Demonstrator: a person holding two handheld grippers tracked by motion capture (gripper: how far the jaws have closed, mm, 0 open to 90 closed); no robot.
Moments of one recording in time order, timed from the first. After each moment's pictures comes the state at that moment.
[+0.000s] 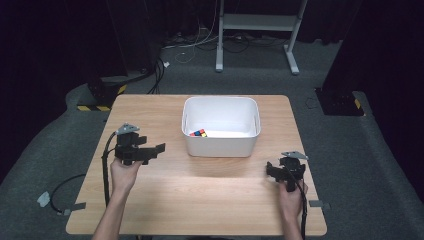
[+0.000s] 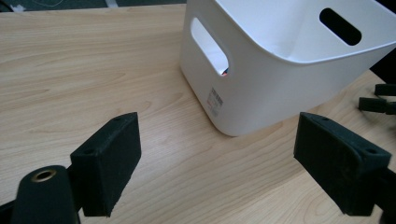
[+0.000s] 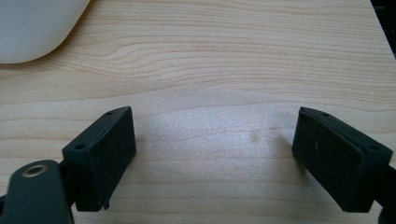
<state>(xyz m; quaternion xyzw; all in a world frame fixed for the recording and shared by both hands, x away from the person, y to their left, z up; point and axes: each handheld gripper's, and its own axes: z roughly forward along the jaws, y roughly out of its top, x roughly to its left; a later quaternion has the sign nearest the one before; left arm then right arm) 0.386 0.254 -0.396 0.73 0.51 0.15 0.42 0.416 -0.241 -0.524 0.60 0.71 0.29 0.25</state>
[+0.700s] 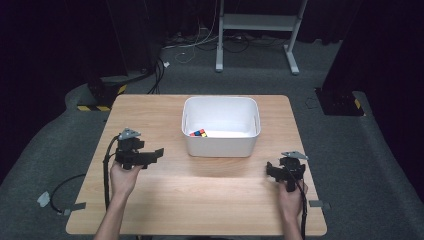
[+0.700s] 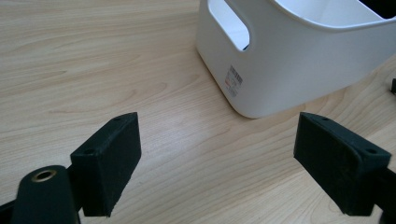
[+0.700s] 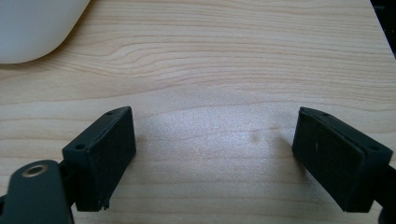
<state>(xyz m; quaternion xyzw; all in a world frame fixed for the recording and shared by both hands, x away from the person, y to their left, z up) 0.382 0.255 -0.410 0.74 0.52 0.17 0.39 0.416 -0.241 -0.524 0.60 0.71 0.29 0.25</state>
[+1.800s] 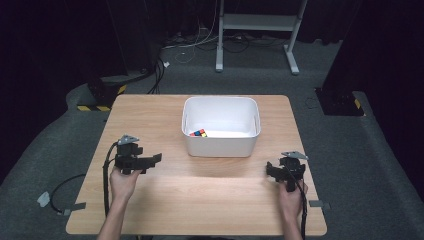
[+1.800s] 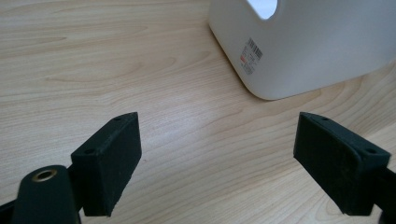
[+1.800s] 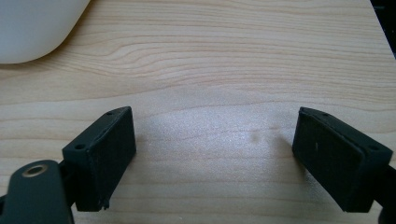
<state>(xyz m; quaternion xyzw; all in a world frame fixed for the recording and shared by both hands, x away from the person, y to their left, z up) 0.380 0.265 -0.436 0.73 0.55 0.15 0.39 0.416 -0.241 -0.524 0.60 0.71 0.29 0.25</state>
